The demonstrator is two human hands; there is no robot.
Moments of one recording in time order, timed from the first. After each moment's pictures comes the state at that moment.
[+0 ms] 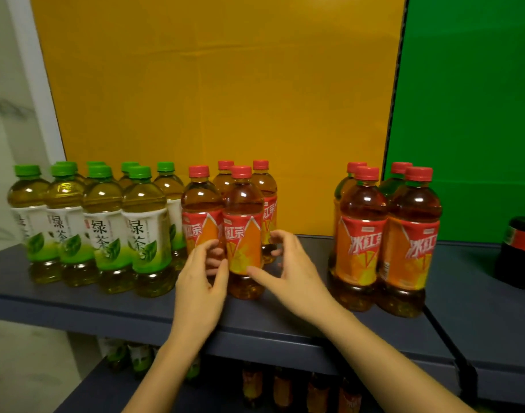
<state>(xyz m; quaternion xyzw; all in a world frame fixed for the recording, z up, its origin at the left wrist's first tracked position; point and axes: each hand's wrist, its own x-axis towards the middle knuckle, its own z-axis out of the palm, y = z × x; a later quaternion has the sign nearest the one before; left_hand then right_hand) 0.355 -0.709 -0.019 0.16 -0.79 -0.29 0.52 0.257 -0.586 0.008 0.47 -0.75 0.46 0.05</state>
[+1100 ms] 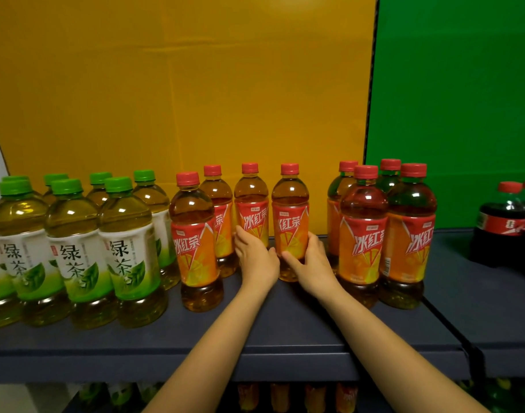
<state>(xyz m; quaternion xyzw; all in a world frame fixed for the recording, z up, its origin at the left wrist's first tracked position) 0.241 -0.701 0.005 0.26 -0.82 -0.40 0.33 0.199 -0.614 -0.011 0.27 -0.80 0.53 0.05</state>
